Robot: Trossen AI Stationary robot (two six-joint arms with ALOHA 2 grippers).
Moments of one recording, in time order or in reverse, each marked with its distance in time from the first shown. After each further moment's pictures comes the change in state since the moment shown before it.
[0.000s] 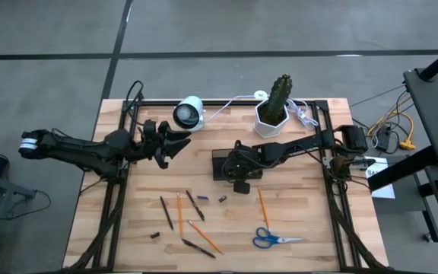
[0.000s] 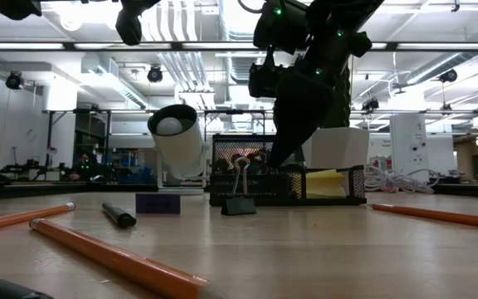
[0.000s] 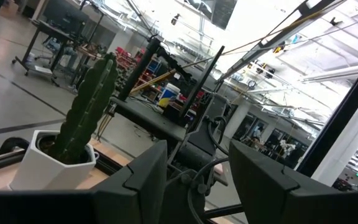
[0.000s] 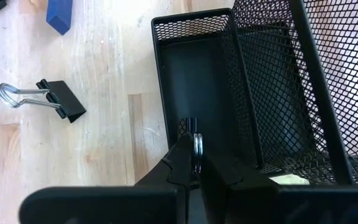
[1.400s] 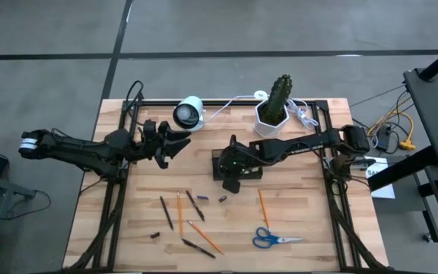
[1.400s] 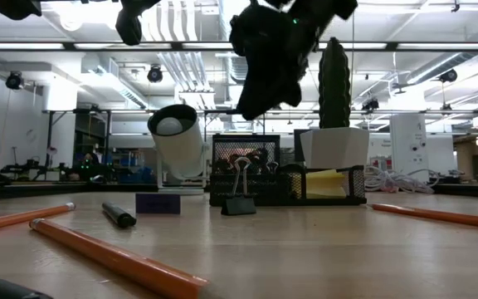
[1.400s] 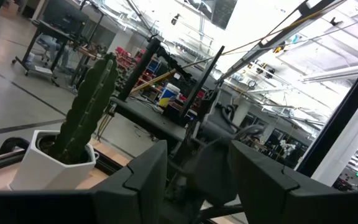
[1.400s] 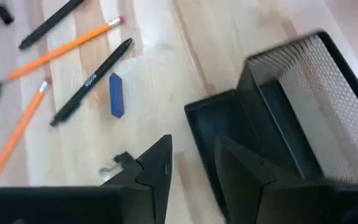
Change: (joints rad) left arm 0.000 0.000 0.000 0.000 0.000 0.000; right arm 0.028 -0.016 0.211 -0.119 0.005 0.243
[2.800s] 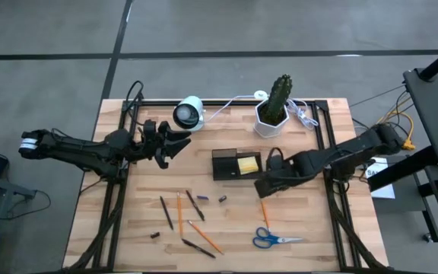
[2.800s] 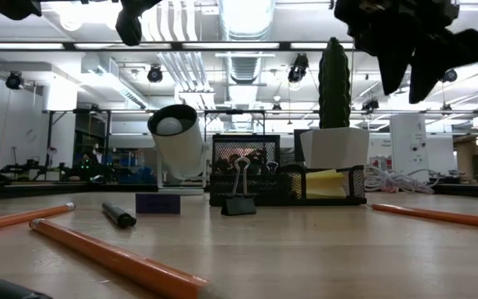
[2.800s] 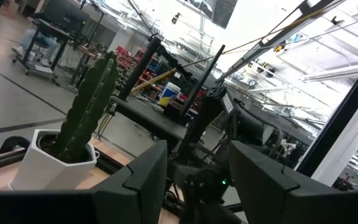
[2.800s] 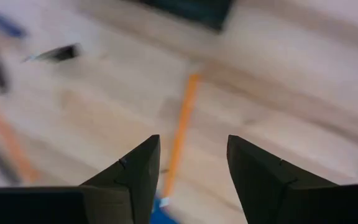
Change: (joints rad) left arm 0.000 0.000 0.000 -0.005 0.000 0.000; right arm 0.262 -0.339 -0.225 -0.462 0.037 1.123
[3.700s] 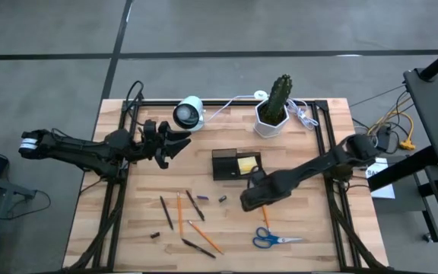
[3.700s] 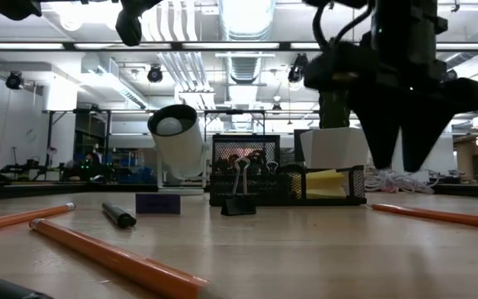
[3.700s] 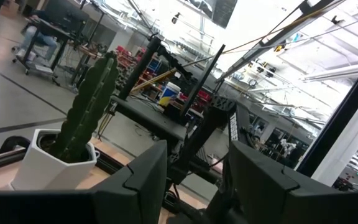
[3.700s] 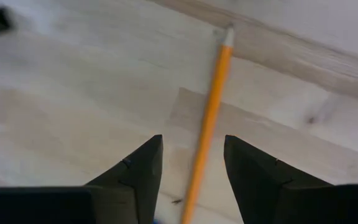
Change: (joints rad) left arm 0.000 0.000 -0.001 0.000 0.000 0.000; right arm 0.034 0.335 0.063 0.110 -0.047 0.080
